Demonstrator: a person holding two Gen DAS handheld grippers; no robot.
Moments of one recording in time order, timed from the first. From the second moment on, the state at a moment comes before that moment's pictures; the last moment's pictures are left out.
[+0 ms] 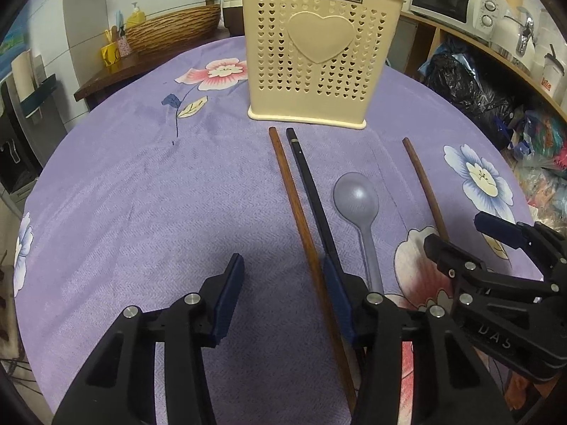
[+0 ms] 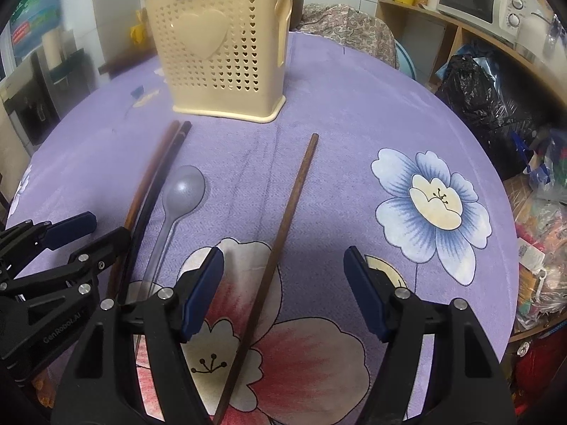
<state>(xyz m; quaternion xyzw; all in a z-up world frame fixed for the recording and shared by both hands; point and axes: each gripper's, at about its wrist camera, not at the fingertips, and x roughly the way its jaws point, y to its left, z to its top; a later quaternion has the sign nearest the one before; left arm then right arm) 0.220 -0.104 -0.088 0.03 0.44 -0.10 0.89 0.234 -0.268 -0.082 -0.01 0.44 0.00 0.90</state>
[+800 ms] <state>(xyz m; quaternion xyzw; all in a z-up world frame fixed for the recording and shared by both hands) 0.244 -0.077 -0.085 0.05 0.46 -0.08 0.88 0.254 -0.283 -0.088 0.00 0.46 0.02 0.89</state>
